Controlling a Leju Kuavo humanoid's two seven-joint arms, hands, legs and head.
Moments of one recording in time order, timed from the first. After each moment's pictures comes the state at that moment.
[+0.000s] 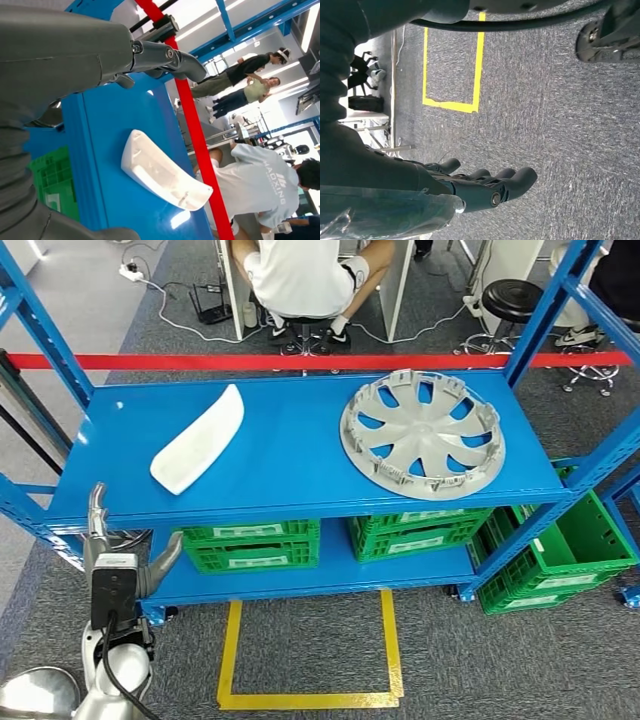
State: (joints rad) left arm 0.07 -0.07 -0.43 -1.35 -0.35 0.50 -0.51; right arm -0.07 0.06 1.00 -0.11 -0.67 -0.29 -0.08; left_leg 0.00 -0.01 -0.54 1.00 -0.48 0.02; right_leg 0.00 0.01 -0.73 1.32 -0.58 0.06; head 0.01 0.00
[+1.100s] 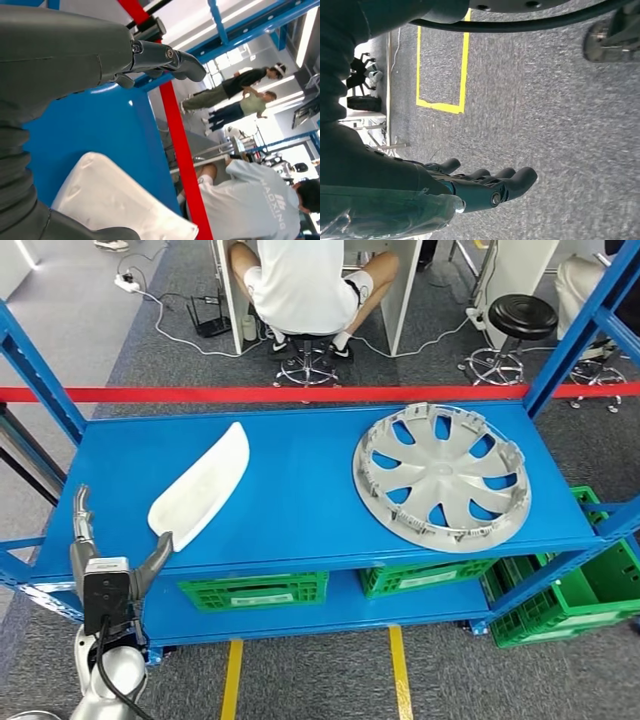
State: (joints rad) left arm 0.07 -0.08 -0.42 -1.36 -0.37 0.55 -0.52; right arm -0.07 0.06 1.01 -0.11 -0.68 -0.28 -0.08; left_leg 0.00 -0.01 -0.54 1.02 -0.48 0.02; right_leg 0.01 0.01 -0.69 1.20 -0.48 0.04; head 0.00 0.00
